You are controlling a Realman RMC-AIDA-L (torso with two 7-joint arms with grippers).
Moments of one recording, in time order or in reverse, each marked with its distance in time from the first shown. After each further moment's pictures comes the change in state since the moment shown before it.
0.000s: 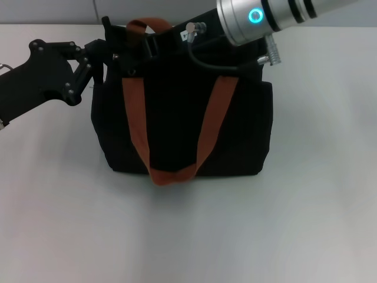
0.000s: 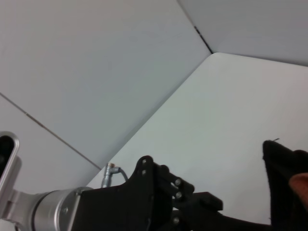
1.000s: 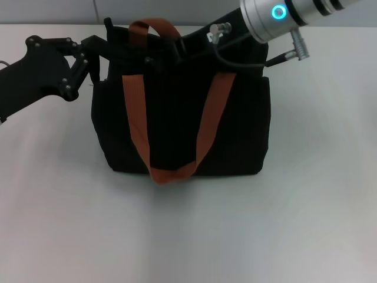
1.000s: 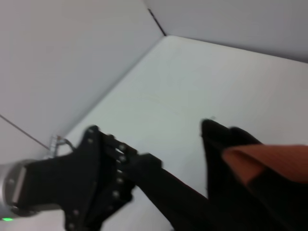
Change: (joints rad) left arm -0.006 0.005 -0.009 0.000 -0.002 -0.014 -0.001; right arm -0.055 -0.004 0.008 -0.180 -0.208 -0.066 0.163
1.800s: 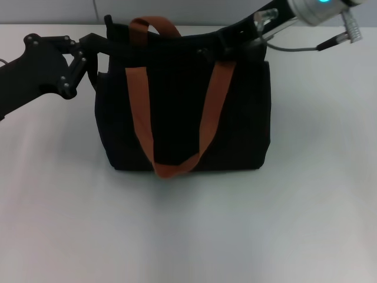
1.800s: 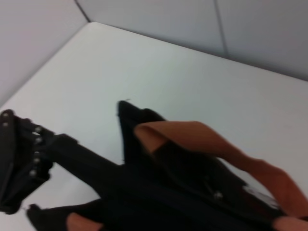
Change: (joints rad) left arm -0.004 0.005 -0.001 0.000 0.001 -0.008 0.000; right arm -0.064 0.000 0.045 -0.292 -0.296 -0.162 0.207
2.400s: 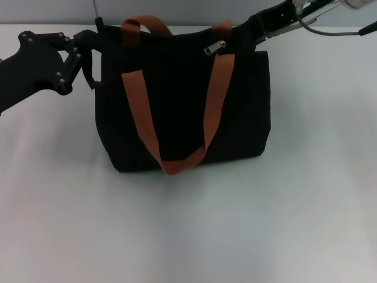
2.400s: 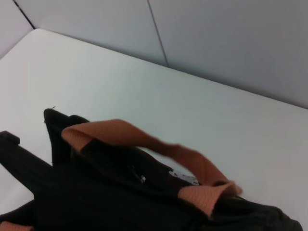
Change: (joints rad) left arm -0.002 0.002 -0.015 0.000 -0.001 -0.022 -0.002; right arm -0.033 0.000 0.064 -0.173 -0.138 -0.114 0.062
